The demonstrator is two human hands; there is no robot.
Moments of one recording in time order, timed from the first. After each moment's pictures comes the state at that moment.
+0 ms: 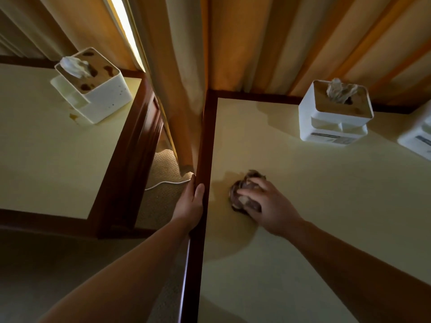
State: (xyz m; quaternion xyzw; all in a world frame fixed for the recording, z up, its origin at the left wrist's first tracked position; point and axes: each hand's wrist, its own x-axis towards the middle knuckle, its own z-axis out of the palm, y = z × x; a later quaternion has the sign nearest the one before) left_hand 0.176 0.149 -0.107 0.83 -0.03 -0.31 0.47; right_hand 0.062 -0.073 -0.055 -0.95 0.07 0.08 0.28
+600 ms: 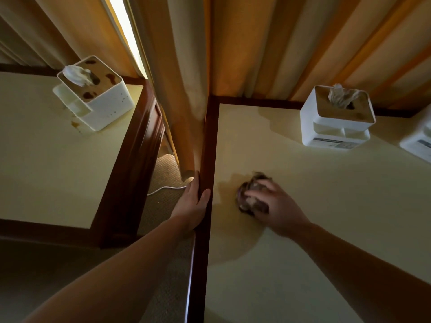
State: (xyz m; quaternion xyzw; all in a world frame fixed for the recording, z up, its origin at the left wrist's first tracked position) left_hand 0.202 0.152 -0.099 0.85 -0.13 -0.32 0.39; right_hand 0.068 -0.084 -0.057 -0.94 0.10 0.07 0.31
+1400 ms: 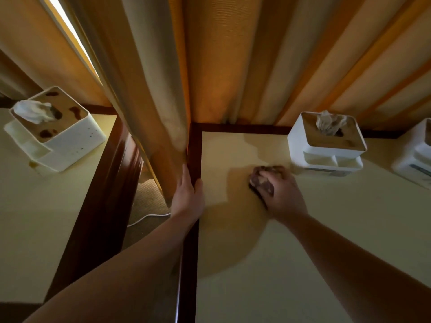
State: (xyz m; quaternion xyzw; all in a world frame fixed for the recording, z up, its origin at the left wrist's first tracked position) left_hand 0.289 0.052 -0.095 0.89 -0.07 -0.22 0.40; right_hand 0.155 -0.163 -0.070 -0.94 0.27 -0.05 0.22
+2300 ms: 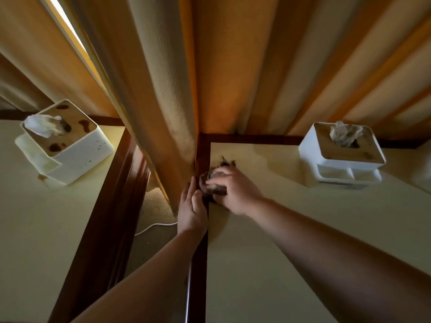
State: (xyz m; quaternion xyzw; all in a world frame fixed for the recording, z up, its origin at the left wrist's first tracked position) left_hand 0.292 0.060 -0.102 0.84 -0.05 -0.17 0.51; right_hand 0.267 -0.103 -0.063 -0.95 0.06 0.06 0.30
